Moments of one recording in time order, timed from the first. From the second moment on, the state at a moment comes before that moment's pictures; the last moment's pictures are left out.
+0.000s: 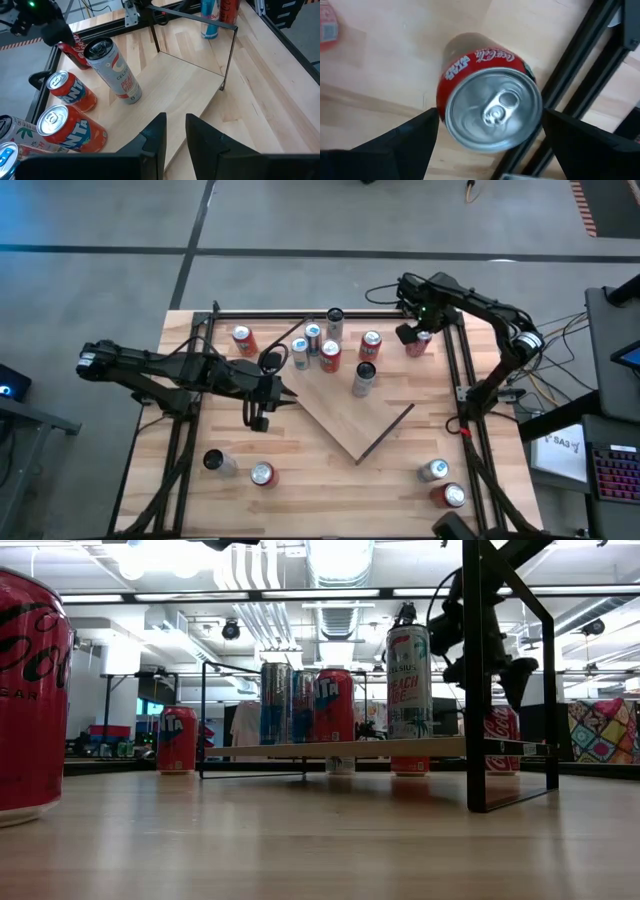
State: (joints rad) left arm -0.17 1.21 1.17 -0.56 -0.14 0.15; right arm -0.89 1.64 1.30 -1.30 0.10 0.30
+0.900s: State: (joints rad) left arm -0.17 1.22 1.16 -0.56 -0.14 0.15; right arm -0.89 1.64 1.23 -1.11 0.10 0.28
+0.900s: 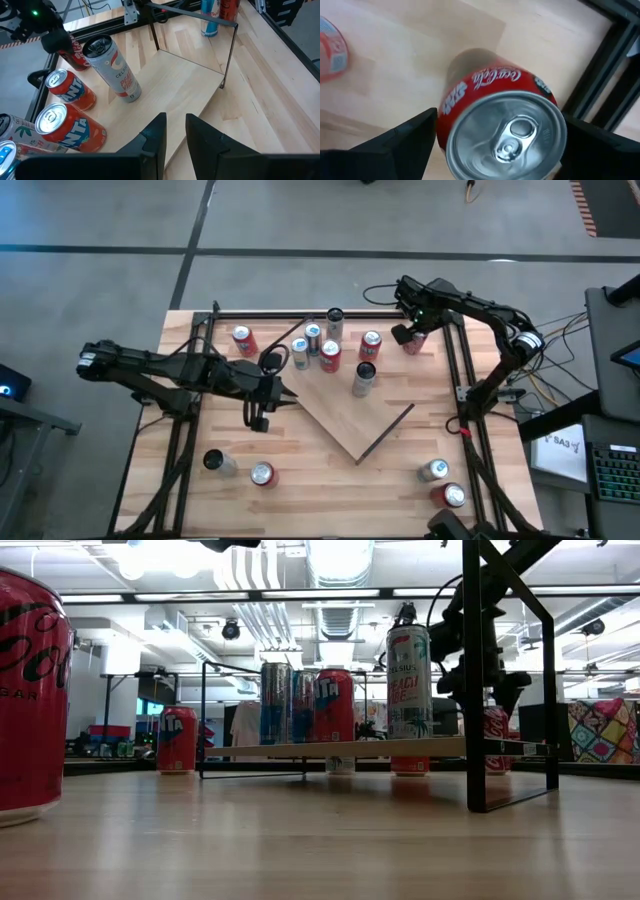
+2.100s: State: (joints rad) left arm -0.18 1.22 1.14 -0.41 -0.09 0.14; right arm -0.88 1.57 1.30 -1.17 0.08 0.28
